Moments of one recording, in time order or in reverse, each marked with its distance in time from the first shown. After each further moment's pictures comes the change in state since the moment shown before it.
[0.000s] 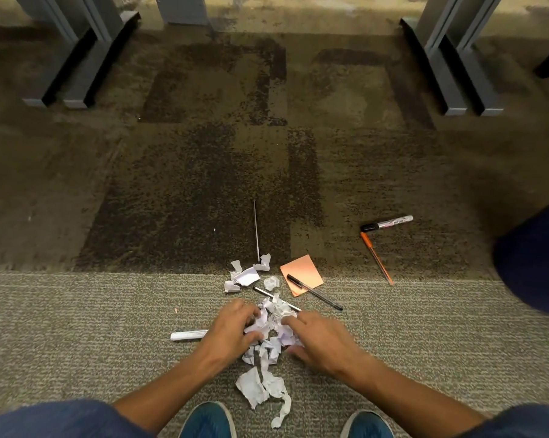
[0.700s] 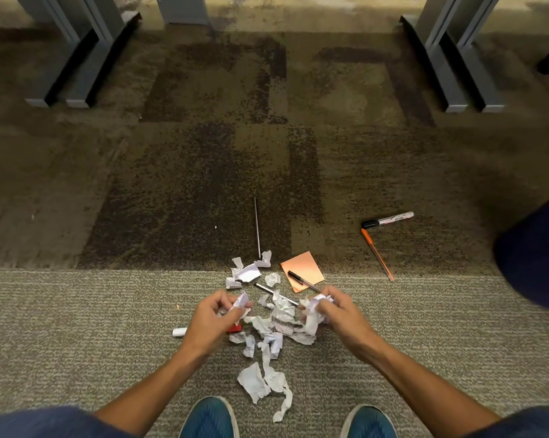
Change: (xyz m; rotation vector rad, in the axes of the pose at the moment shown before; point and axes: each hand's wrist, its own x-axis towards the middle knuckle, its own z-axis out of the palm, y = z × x) left_hand -0.016 -0.004 -0.027 -0.811 0.211 -0.220; right_hand -0.009 0.020 -0.028 1.342 0.141 0.490
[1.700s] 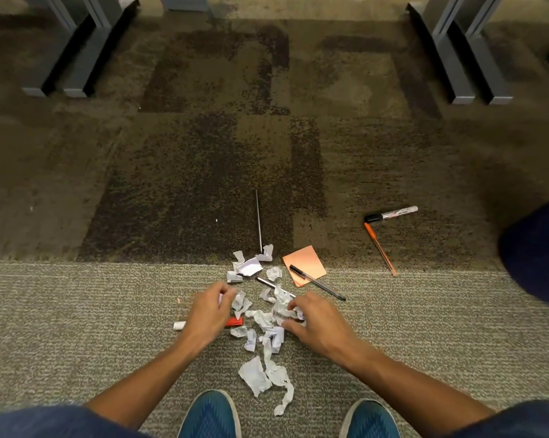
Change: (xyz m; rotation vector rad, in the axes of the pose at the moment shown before) left_hand 0.021 -0.008 -0.003 0.618 0.059 0.056; right_hand 0.007 0.014 0.038 -1.014 -0.015 -0.238
